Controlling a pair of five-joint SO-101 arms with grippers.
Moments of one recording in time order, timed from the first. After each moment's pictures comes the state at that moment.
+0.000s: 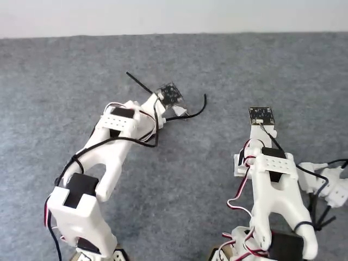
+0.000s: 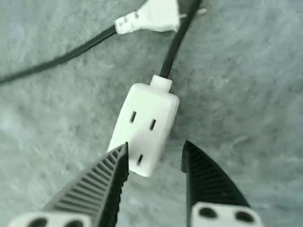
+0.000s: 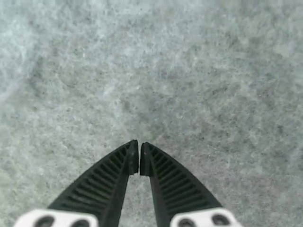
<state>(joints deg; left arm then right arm) 9.3 16.0 19.5 43.3 -42.8 8.2 -18.5 55.0 46.4 8.4</state>
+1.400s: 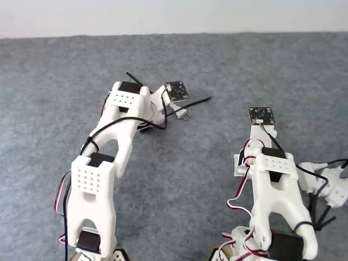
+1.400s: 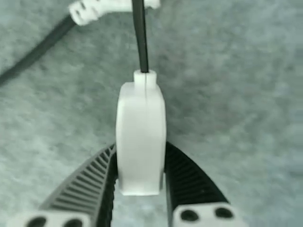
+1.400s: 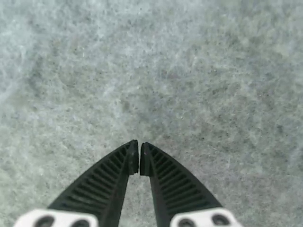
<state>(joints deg) 8.4 42.7 -21.5 77.7 -52.0 8.2 -18.5 55.0 46.4 8.4</state>
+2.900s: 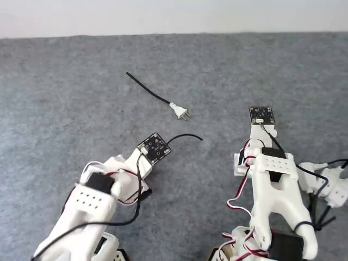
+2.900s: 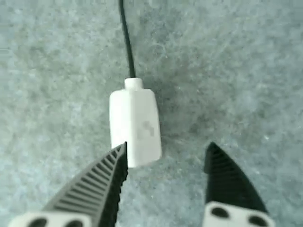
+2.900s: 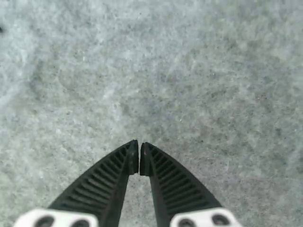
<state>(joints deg) 14.4 -48.4 69.1 59.4 -27.1 8.2 -18.5 55.0 45.7 8.4</state>
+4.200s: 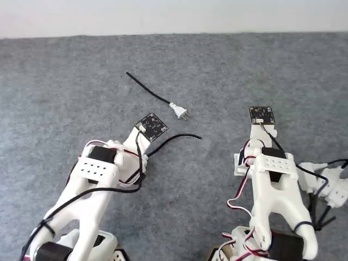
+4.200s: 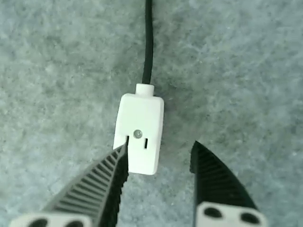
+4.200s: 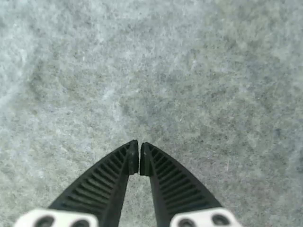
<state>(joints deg) 10.0 -24.2 53.7 58.9 -27.1 8.2 -18.5 55.0 45.7 8.4</state>
